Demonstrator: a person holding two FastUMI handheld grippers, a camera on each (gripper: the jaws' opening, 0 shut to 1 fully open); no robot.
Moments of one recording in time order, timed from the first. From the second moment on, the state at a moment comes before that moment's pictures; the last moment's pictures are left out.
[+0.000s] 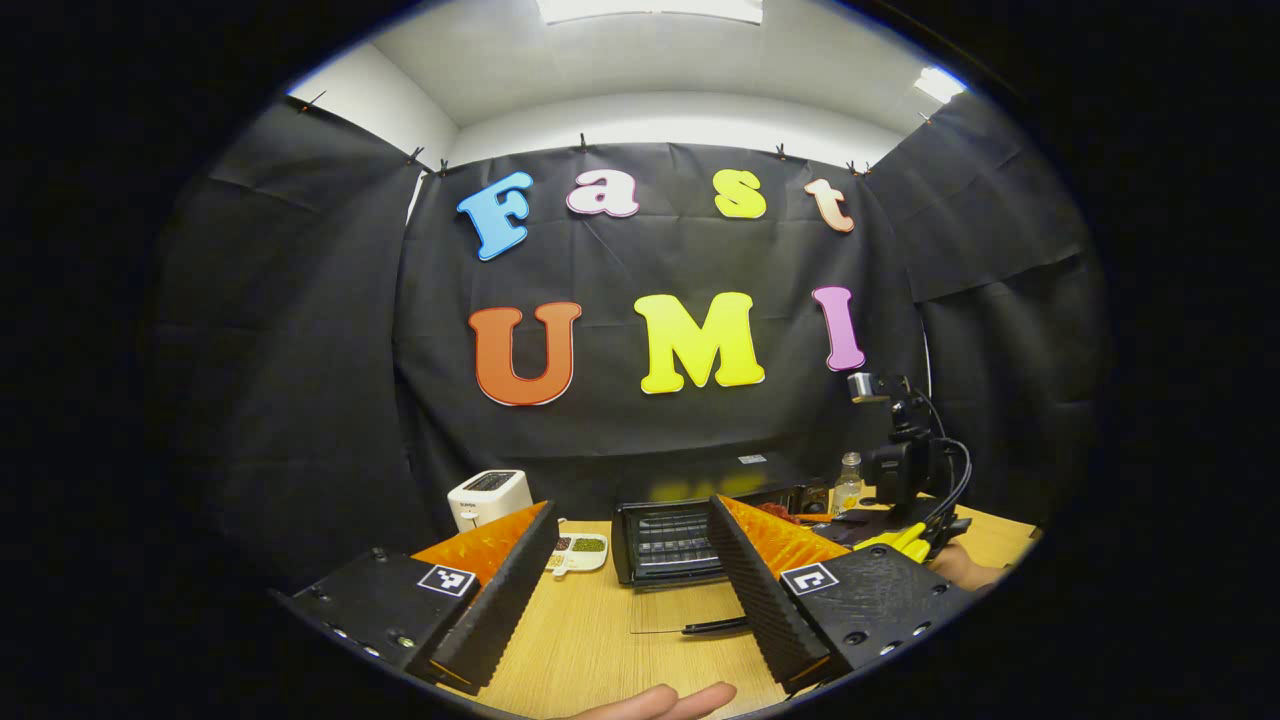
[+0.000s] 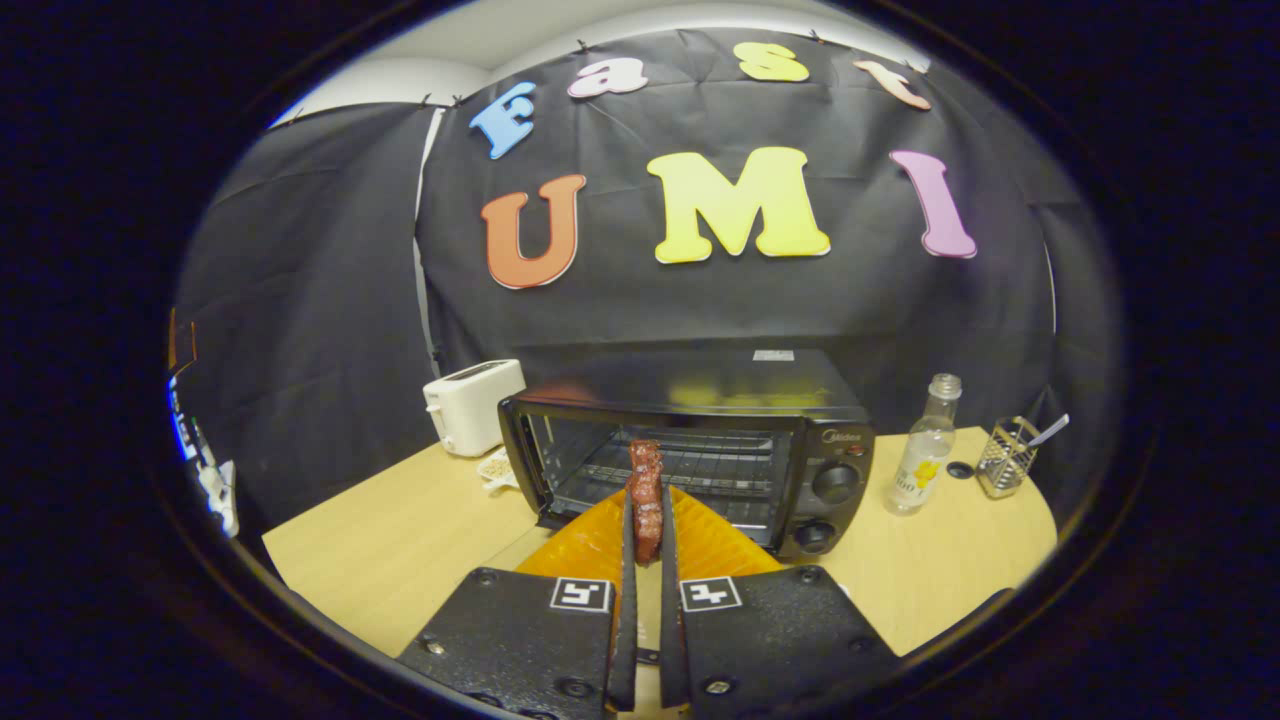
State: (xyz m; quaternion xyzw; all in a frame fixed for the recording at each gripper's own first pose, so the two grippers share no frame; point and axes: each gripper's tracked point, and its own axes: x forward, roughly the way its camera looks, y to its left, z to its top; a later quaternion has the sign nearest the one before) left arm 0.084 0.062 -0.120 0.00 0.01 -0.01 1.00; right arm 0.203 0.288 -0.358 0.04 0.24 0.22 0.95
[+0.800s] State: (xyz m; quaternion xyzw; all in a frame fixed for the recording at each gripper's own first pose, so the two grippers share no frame) left arm 0.083 0.070 -0.132 -0.02 0.03 -0.01 1.00; right arm 0.319 0.327 -0.449 0.32 0.32 0.11 0.89
